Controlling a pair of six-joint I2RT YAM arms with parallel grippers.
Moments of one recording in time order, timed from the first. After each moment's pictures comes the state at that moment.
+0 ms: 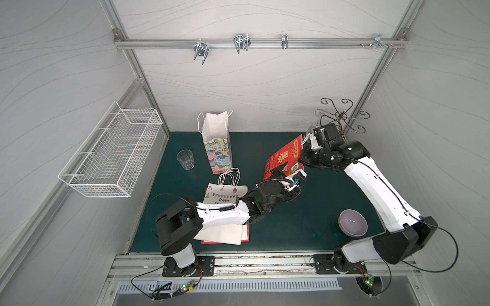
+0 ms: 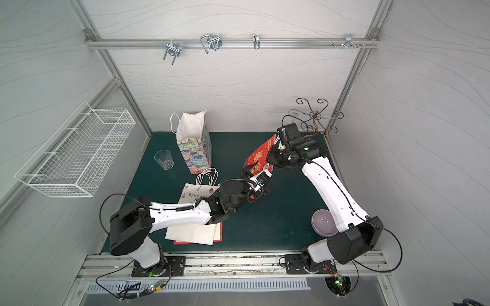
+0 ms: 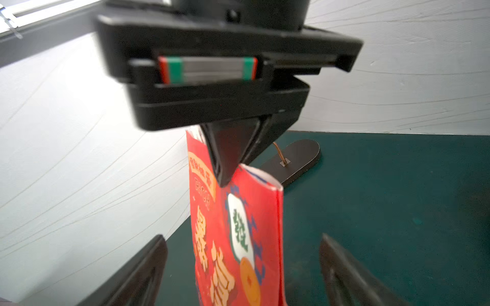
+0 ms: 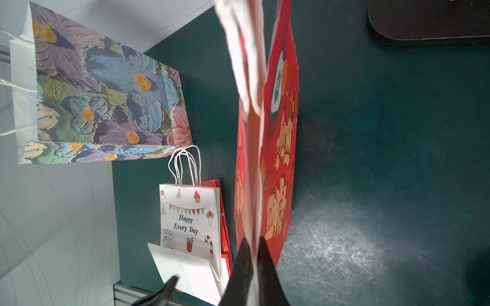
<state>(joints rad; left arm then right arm) -1.10 1.63 0.97 0.65 -0.39 0.48 0.44 1.42 1.58 -1.05 -0.13 0.65</state>
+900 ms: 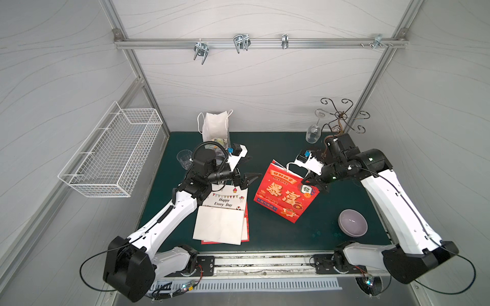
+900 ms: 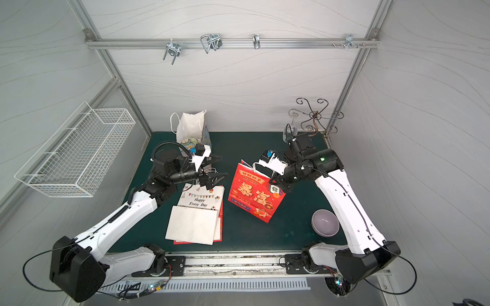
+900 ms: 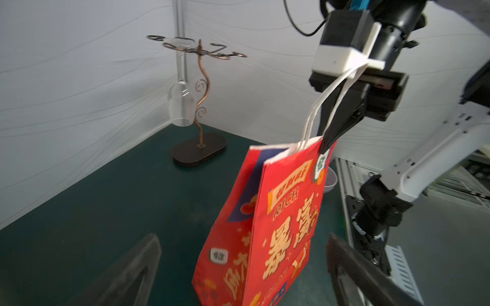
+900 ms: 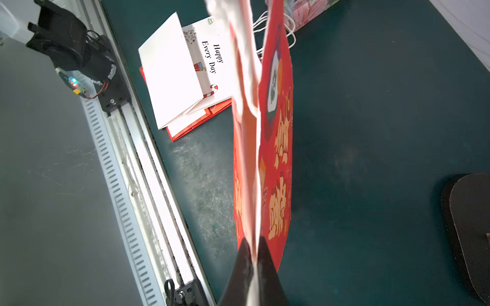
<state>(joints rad) -0.42 1.22 0.95 0.09 0.87 0.02 0.44 1.27 1.55 -1.39 -0.48 -0.66</state>
